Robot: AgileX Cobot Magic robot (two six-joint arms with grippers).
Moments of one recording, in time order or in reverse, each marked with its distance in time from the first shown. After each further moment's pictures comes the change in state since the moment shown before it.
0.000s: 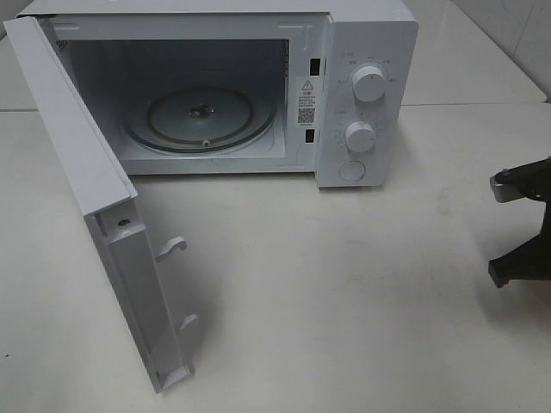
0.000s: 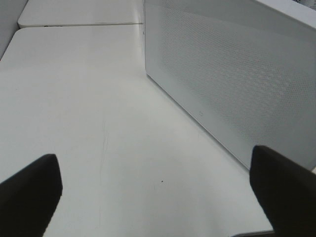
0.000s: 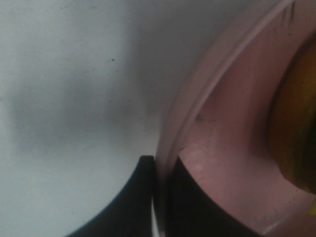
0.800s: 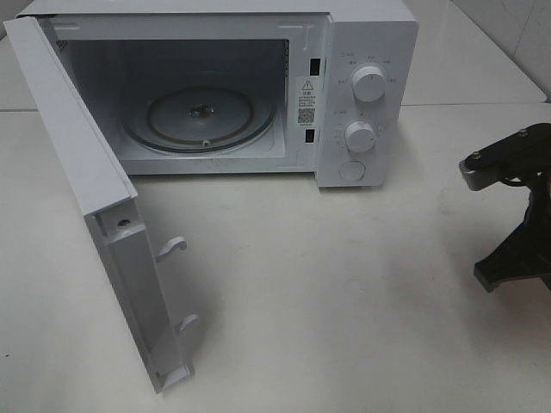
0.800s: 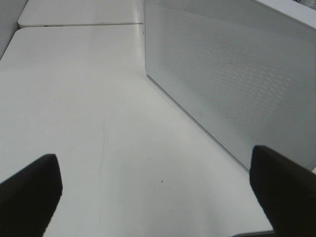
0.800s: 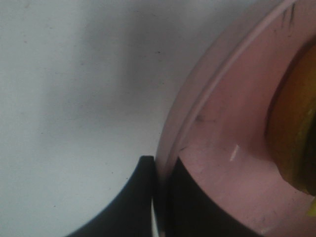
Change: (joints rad) left arm 0.000 0.000 0.000 0.000 0.000 0.000; right arm 0.247 -0.179 0.000 -0.028 0.161 0.001
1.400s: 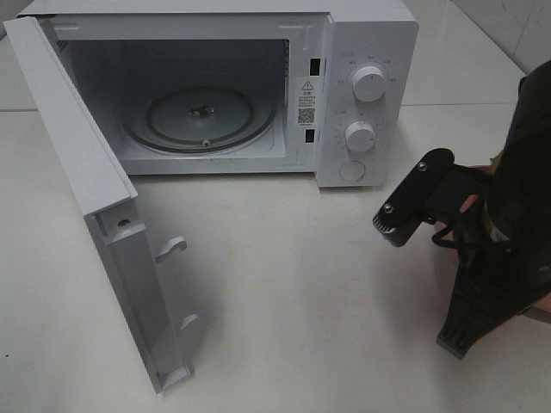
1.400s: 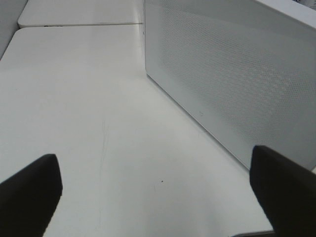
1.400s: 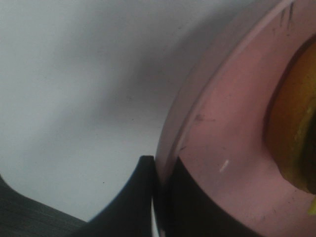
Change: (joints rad) left arm 0.000 0.000 0.000 0.000 0.000 0.000; right arm 0.355 -0.025 0.000 0.000 0.035 -0.173
